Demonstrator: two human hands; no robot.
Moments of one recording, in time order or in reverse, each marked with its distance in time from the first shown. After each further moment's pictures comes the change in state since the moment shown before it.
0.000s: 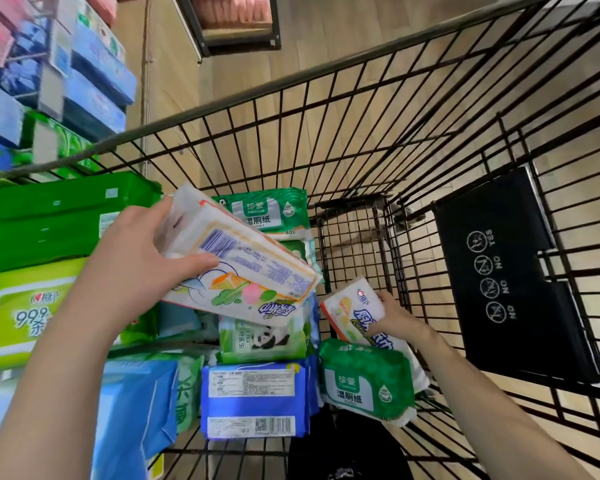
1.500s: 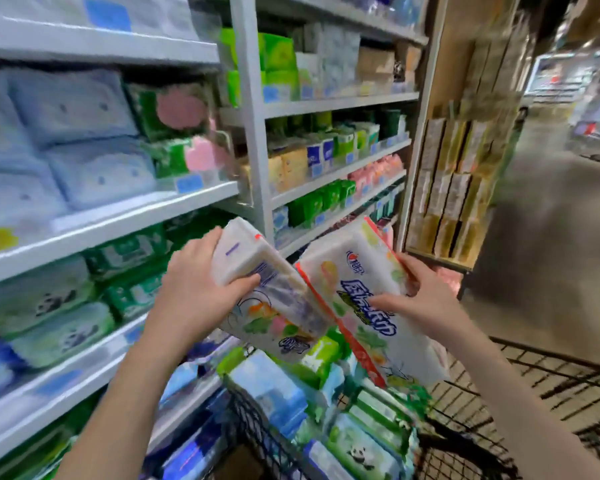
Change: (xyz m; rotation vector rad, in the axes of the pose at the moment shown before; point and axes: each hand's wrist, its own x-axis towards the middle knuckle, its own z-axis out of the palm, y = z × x) left_hand -0.362 0.027 -0.205 -0.152 0.979 -0.278; right_hand -0.460 -0.260 0.017 -0.219 0.107 -1.374
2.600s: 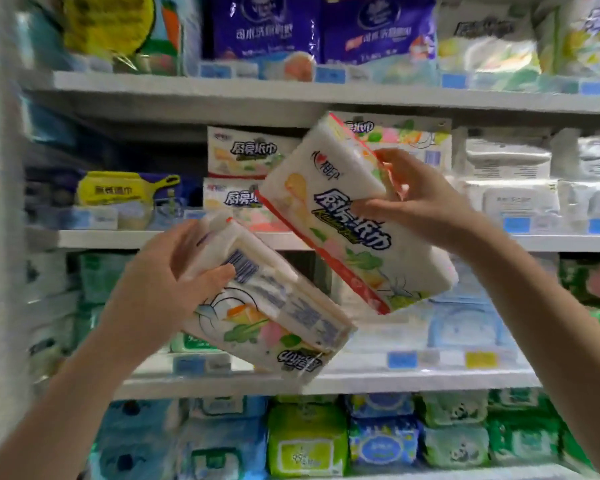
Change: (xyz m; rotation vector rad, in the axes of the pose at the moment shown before) left_hand -0.261 -0.142 -0.524 0.090 0.789 -0.125; right_hand -0.177 -0.536 0.290 0.331 -0.464 -1.118
